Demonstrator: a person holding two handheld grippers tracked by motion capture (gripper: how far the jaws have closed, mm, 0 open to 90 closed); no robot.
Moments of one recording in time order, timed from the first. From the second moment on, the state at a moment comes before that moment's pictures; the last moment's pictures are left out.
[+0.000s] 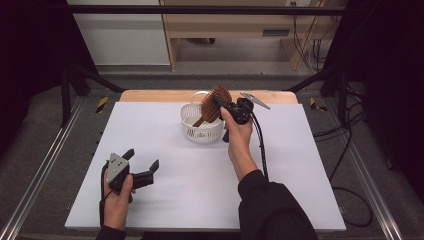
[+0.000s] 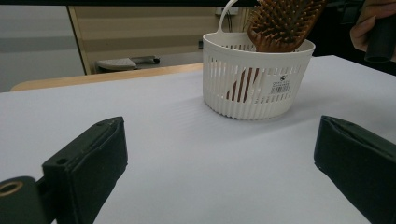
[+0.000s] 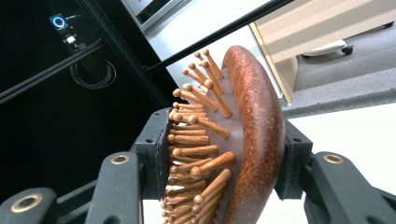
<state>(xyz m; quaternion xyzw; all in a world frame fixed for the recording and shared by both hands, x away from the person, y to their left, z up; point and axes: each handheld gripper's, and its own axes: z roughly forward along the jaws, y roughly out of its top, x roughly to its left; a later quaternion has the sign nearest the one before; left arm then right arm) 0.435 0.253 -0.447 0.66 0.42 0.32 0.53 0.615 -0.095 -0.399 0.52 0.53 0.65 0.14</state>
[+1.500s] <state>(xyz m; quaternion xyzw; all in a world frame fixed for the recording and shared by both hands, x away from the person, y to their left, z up) 0.435 0.252 -0.448 0.66 0.42 0.32 0.53 0.618 -0.115 -0.411 0.53 0.54 0.64 0.12</state>
